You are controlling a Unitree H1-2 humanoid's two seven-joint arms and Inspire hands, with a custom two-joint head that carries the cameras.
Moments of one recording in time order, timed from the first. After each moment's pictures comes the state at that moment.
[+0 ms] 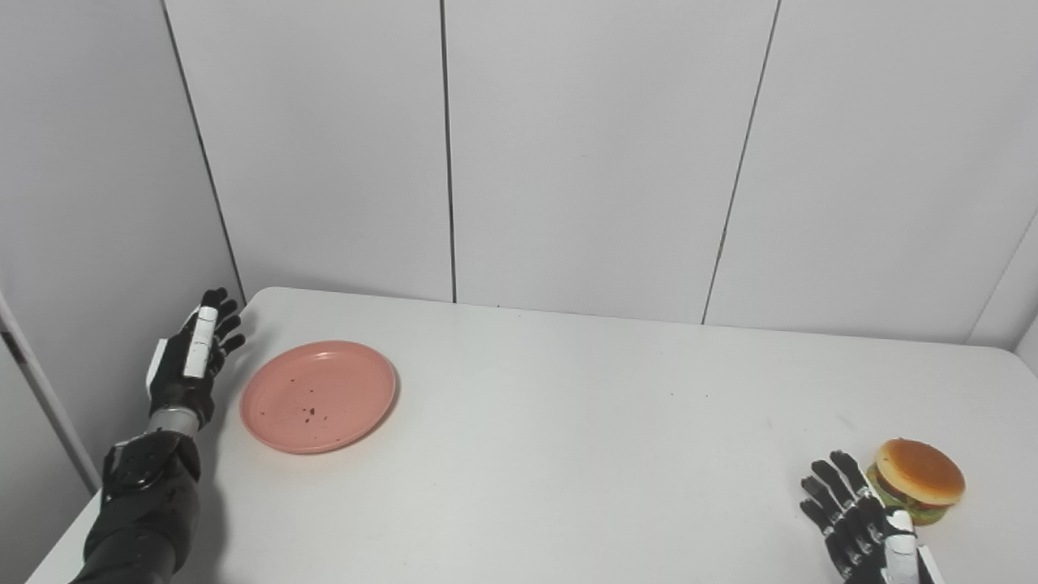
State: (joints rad) left arm -0.70 0.50 0.39 1.24 -0.26 -0.44 -0.20; right arm -0.04 -0.12 -0.09 0.00 0.30 -0.05 0.19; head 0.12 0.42
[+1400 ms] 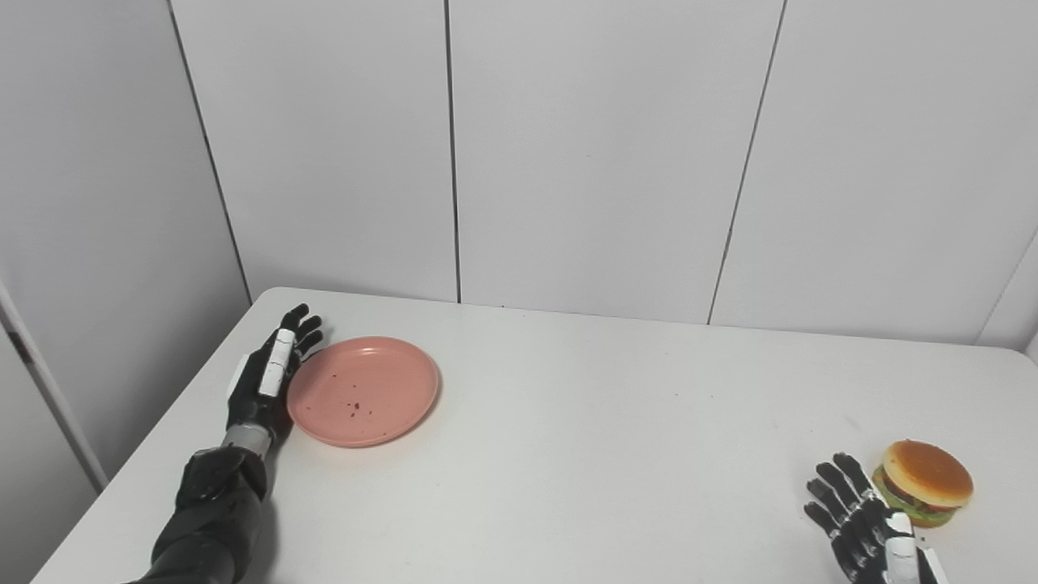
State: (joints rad) left arm -0.73 0.38 0.30 1.27 -0.31 -0.47 -0.34; right arm -0.02 -0.11 -0.09 -0.02 0.26 -0.05 0.16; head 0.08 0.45
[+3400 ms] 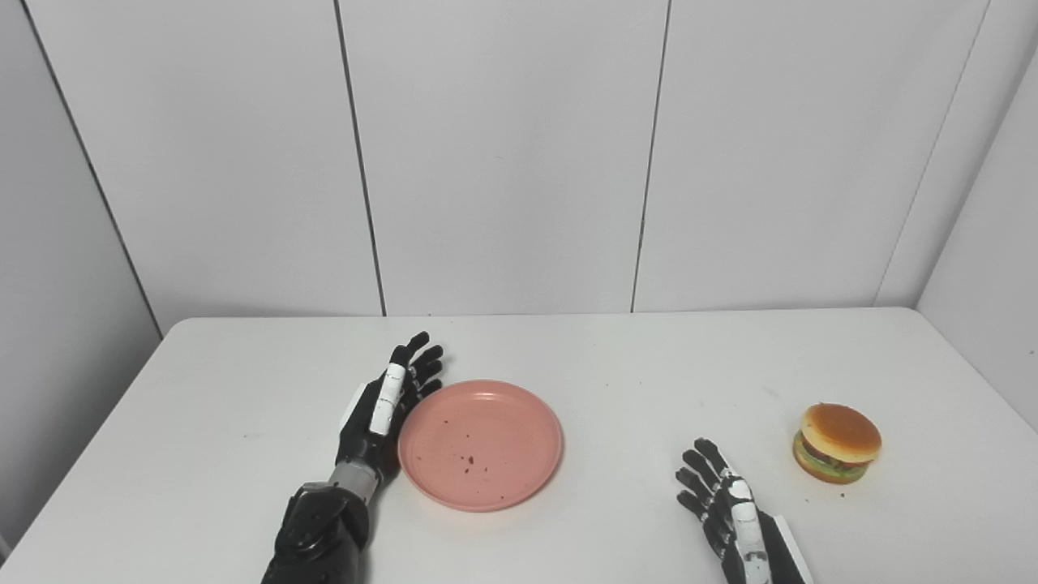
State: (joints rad) left arm -0.59 0.04 0.13 0.75 -0.25 -0.18 -0.22; right arm 0.00 0.01 0.01 -0.10 0.14 0.04 0.06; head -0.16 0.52
